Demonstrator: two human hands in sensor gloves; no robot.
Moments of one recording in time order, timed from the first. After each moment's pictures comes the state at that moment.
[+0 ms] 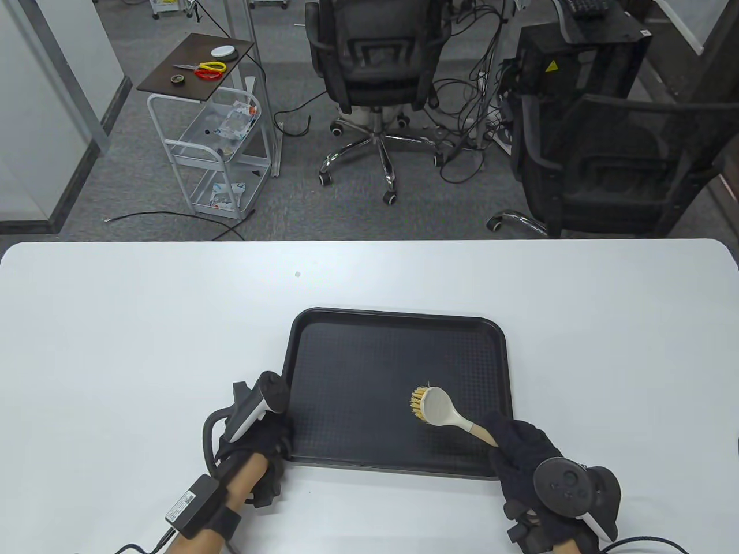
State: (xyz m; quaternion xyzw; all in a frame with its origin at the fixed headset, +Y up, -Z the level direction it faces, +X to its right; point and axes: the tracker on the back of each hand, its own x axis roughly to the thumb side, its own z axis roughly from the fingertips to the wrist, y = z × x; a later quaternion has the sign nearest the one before) left_hand -0.226 -0.797 -0.346 -0.24 0.09 0.05 0.97; right_hand 0.215 -0.735 -0.210 0.08 -0.11 0.95 0.27
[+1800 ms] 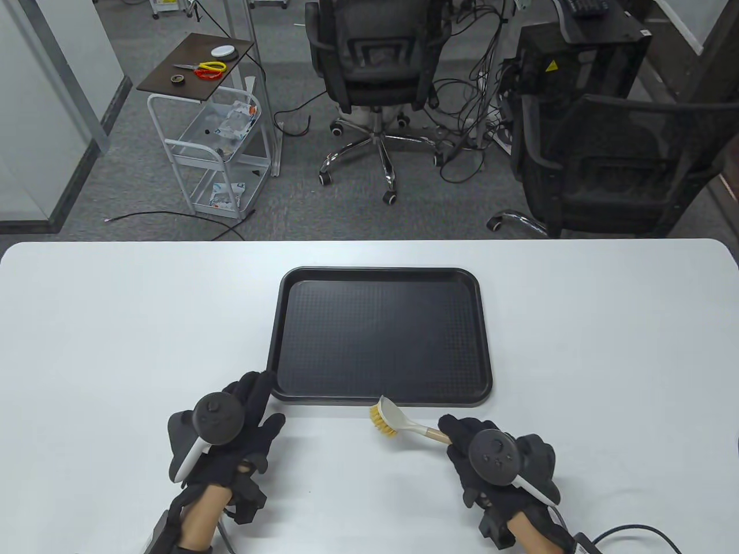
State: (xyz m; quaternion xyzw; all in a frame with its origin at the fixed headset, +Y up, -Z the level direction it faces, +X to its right) left_hand -0.263 -0.743 -0.289 -0.07 -0.02 0.25 0.96; right_hand 0.134 -0.751 -0.254 0.12 0.03 0.98 0.17
